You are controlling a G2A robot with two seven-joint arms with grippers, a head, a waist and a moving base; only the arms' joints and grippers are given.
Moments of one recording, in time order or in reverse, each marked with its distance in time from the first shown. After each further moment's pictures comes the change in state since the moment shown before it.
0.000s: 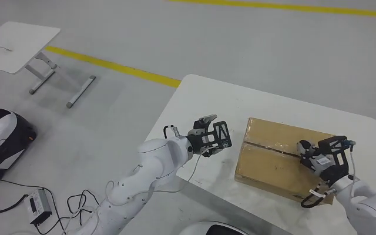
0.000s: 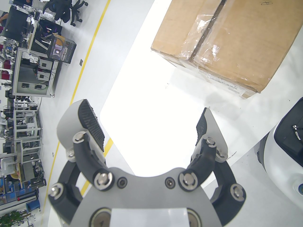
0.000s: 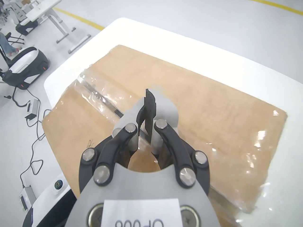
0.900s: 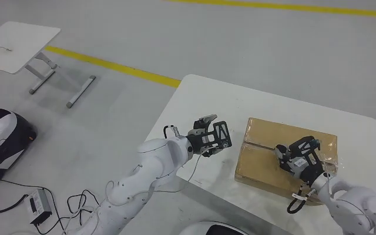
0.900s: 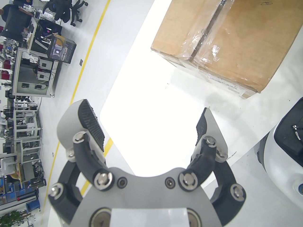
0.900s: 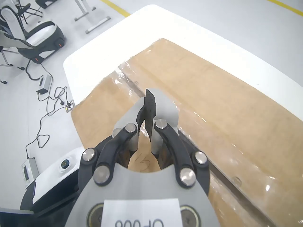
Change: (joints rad) left arm 0.000 0.000 0.000 0.000 0.000 0.000 0.000; right arm 0.107 -0.008 -0.194 0.026 -0.041 -0.031 0.104
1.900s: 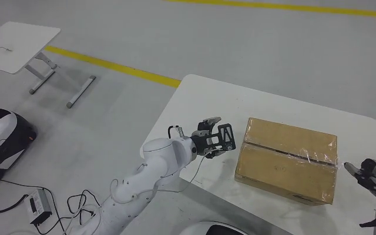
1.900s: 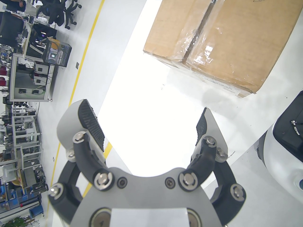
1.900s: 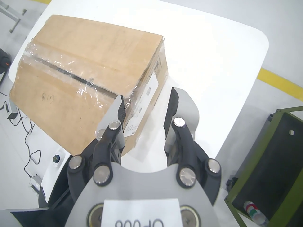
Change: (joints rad) left arm -0.026 -0.008 0.036 0.029 0.009 -0.023 -0.002; right arm -0.282 0.085 0.609 -0.157 0.172 0.077 0.343
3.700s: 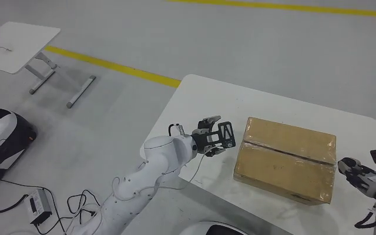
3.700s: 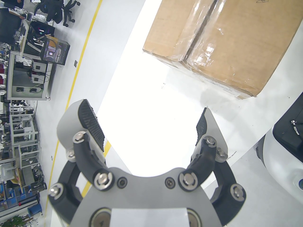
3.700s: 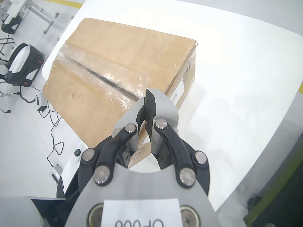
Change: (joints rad) left arm -0.017 -0.018 -0.004 0.027 -0.005 -0.015 -0.009; right arm 0.047 -0.017 -0.061 0.055 0.110 -0.065 0.028
